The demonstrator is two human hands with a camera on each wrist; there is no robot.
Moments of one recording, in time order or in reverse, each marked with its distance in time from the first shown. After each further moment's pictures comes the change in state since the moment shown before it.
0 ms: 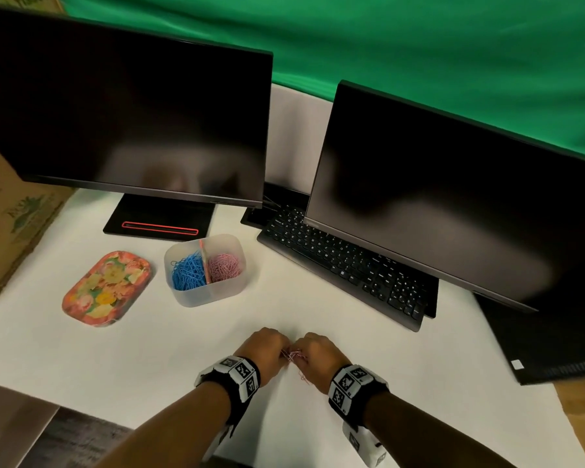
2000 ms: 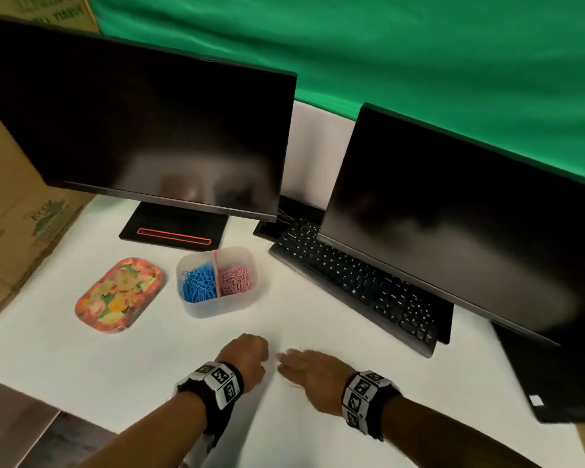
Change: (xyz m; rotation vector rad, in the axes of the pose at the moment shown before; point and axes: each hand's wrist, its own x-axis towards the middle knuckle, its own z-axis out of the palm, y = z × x) left_hand -0.001 -0.045 -0.016 0.052 -0.032 -0.228; right_hand 0.014 0.010 -0.010 -0.479 -0.287 -0.512
